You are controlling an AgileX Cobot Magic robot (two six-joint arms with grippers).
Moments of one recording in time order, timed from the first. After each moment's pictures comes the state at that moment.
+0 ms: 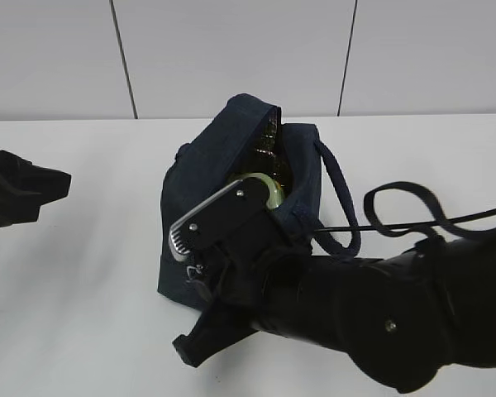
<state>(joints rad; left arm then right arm) -0.30 1.09 -0.61 -0.66 0.27 0.68 0.90 1.71 -0.78 0.54 -0.21 -0.49</state>
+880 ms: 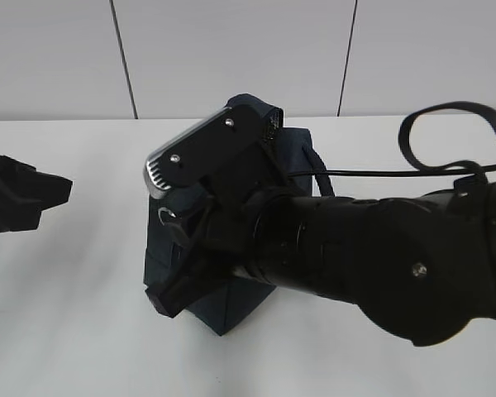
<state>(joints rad) -0.30 1.10 -0.61 -0.66 0.29 0.70 0.90 1.61 -0.86 0.54 -0.18 -0.56</state>
